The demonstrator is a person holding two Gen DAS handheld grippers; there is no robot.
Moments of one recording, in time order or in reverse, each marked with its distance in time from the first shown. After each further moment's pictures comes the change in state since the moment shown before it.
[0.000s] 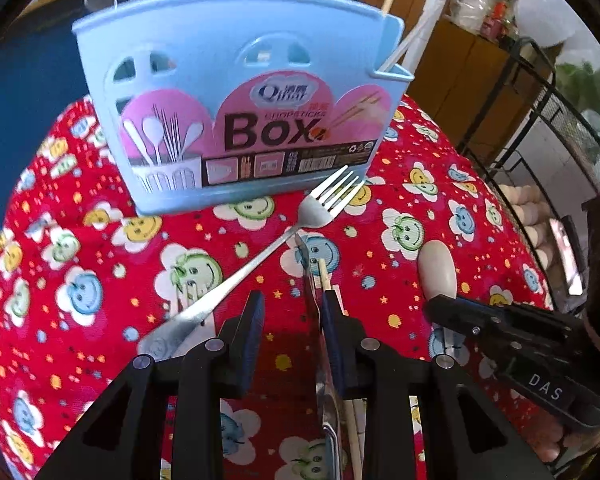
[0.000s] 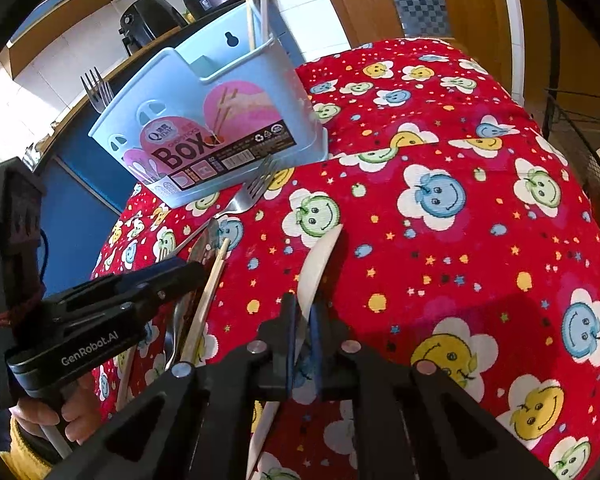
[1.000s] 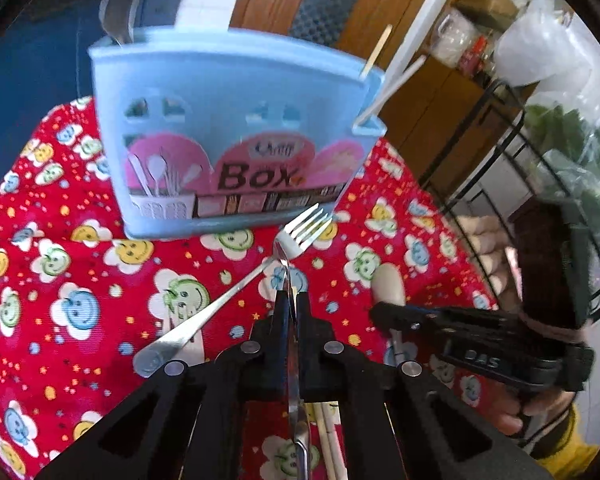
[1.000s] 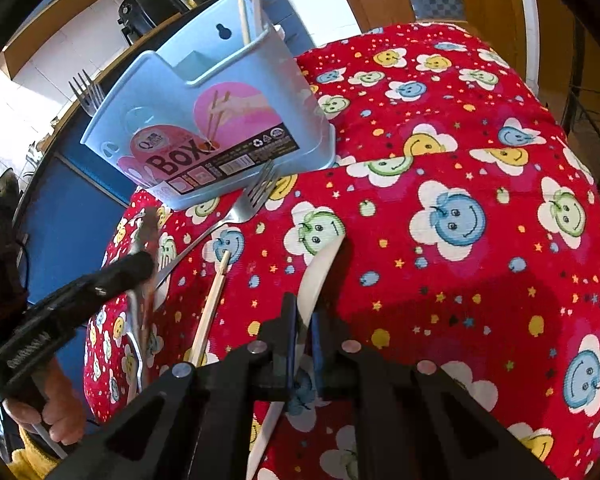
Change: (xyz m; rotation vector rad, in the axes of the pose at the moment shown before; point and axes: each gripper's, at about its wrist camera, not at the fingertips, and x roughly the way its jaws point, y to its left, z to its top) left arm -0.035 0.012 0.008 -0.044 -0.095 -0.154; right arm 0.012 -0.004 0.021 -0.005 0.073 0.048
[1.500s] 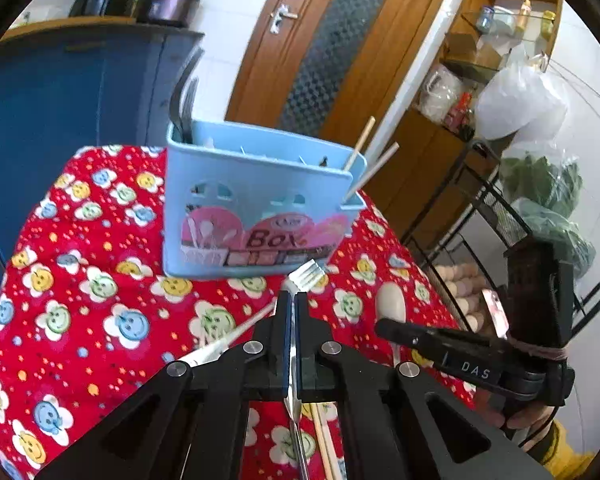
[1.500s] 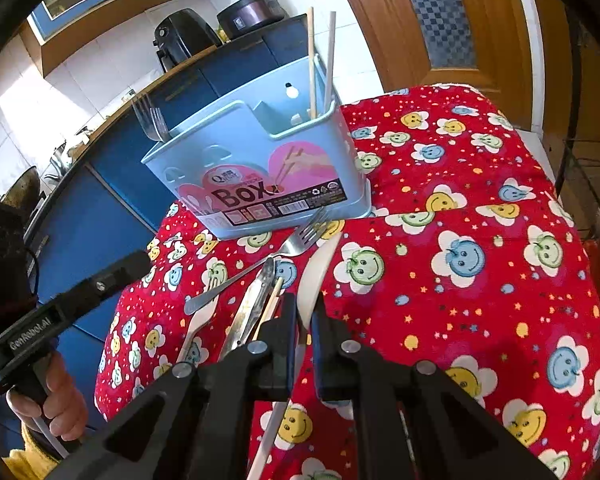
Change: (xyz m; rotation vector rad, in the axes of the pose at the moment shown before) left arm -0.062 0.013 -0.003 -0.020 -0.169 -0.037; right arm -0.042 0.033 -0.008 -0.068 -0.155 0.012
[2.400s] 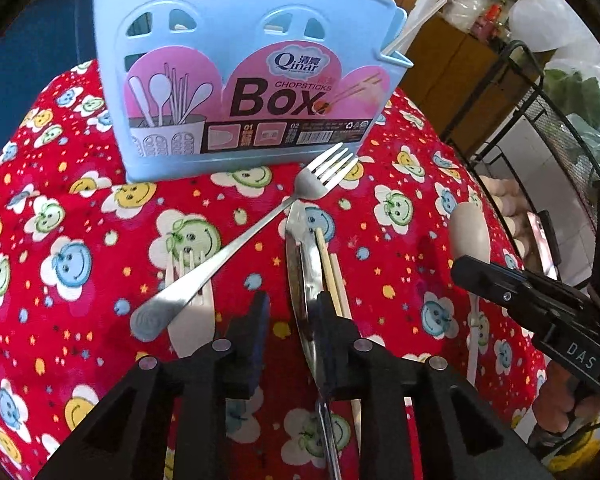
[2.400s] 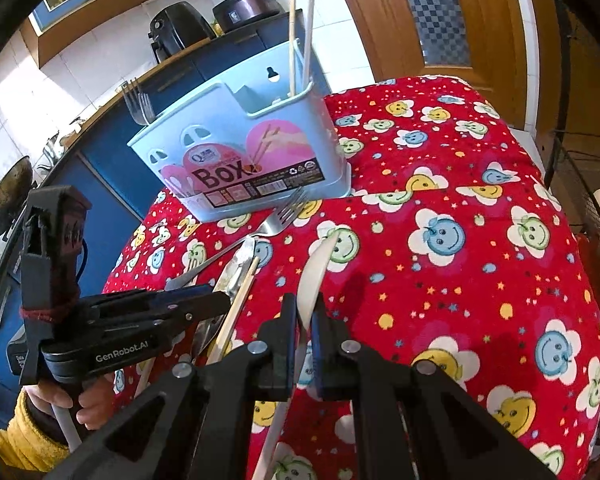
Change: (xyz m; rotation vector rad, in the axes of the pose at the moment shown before) left arm 0.087 -0.001 -0.034 0.043 0.320 0.095; right arm 0.006 -0.016 -0.011 -0.012 0.017 -0.024
